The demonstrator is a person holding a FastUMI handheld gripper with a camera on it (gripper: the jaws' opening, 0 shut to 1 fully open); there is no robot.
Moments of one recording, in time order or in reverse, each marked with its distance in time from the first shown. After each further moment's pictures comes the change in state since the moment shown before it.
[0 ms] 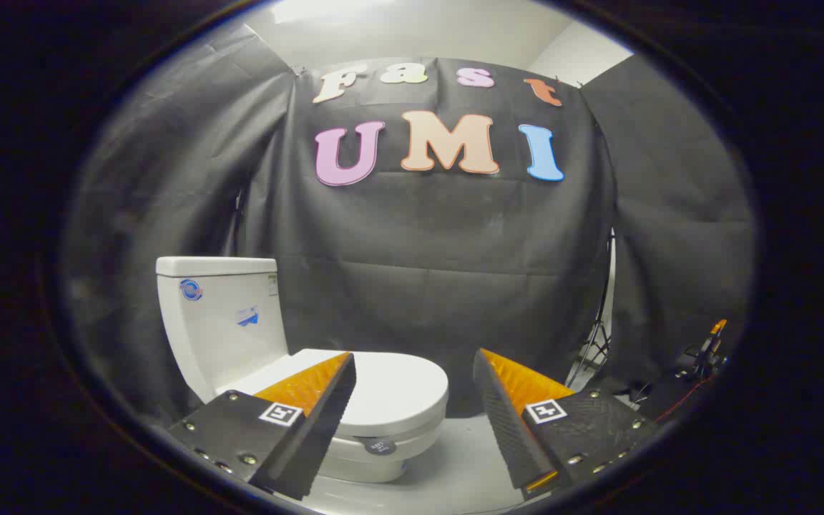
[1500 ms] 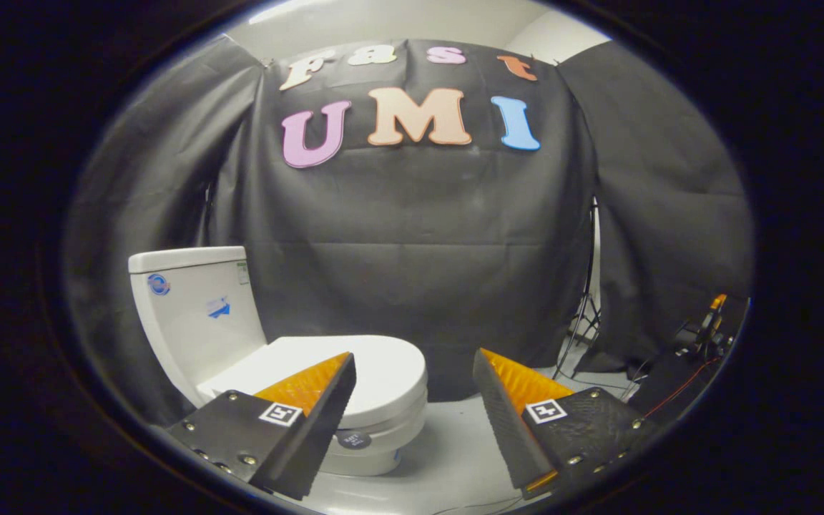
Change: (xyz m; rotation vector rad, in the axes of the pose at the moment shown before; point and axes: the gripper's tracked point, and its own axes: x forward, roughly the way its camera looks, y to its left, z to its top) arm 0.030 -0.041 -0.049 0.062 0.136 -0.078
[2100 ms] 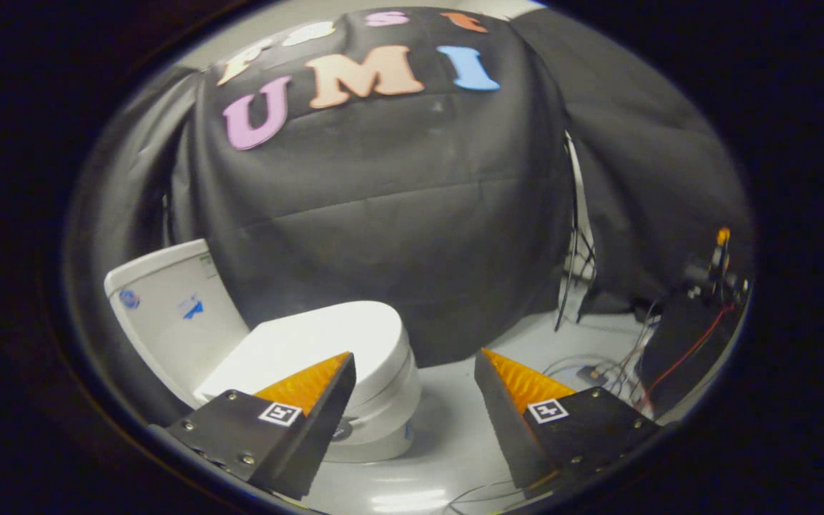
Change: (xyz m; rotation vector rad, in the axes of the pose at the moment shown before) arm 0.039 -0.041 -0.070 0.288 0.246 -0.069
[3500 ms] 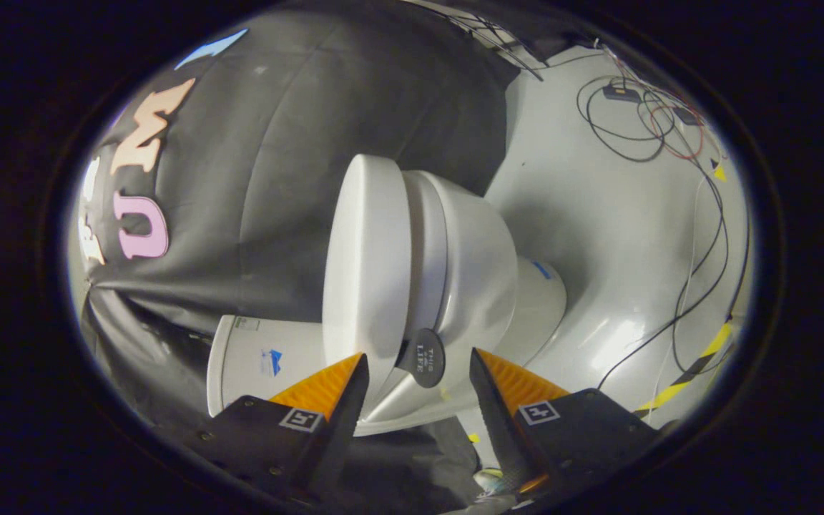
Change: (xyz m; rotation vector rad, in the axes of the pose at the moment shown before) arm 0.037 0.097 -0.143 0.837 0.494 0.205
